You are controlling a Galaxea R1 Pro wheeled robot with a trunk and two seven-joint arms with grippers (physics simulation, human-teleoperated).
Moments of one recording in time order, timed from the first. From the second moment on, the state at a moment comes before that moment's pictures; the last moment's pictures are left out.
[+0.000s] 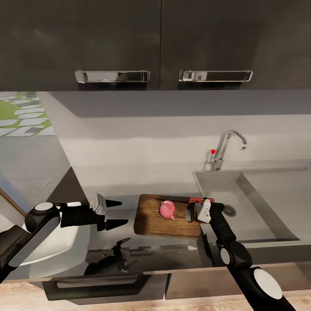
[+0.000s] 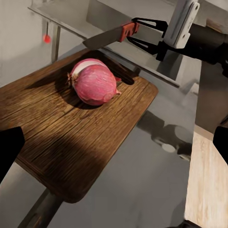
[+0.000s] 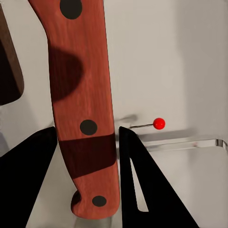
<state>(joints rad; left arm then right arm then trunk) -0.61 0.59 -0.48 -1.58 0.62 0.55 -0.78 -0.34 -0.17 0.26 -1.38 1.15 0.12 -0.08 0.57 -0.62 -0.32</state>
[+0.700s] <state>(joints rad) -0.61 0.59 -0.48 -1.58 0.62 0.55 -0.78 -0.34 -0.17 0.26 -1.38 1.15 0.11 -0.08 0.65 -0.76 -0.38</state>
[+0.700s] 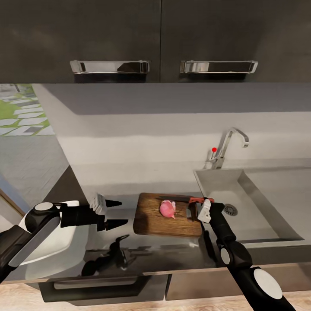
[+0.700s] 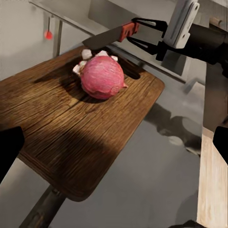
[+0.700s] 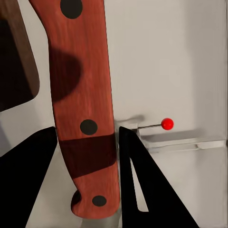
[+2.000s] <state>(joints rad) -0.61 0.59 -0.47 -1.58 0.62 0.56 -0.78 -0.34 -0.17 0.26 -1.38 1.15 0.11 -0.08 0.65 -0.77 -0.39</state>
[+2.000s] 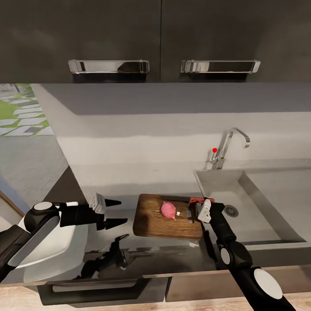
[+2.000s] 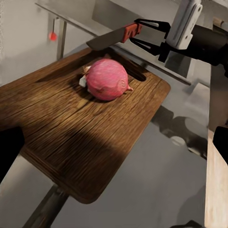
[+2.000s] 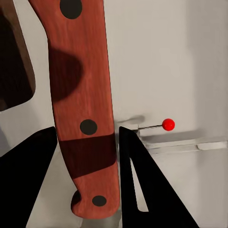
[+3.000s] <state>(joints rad) -0.61 0.59 -0.43 -1.59 0.62 0.55 -0.78 -0.34 -0.17 0.26 -1.38 1.15 0.11 -0.08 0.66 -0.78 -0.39</state>
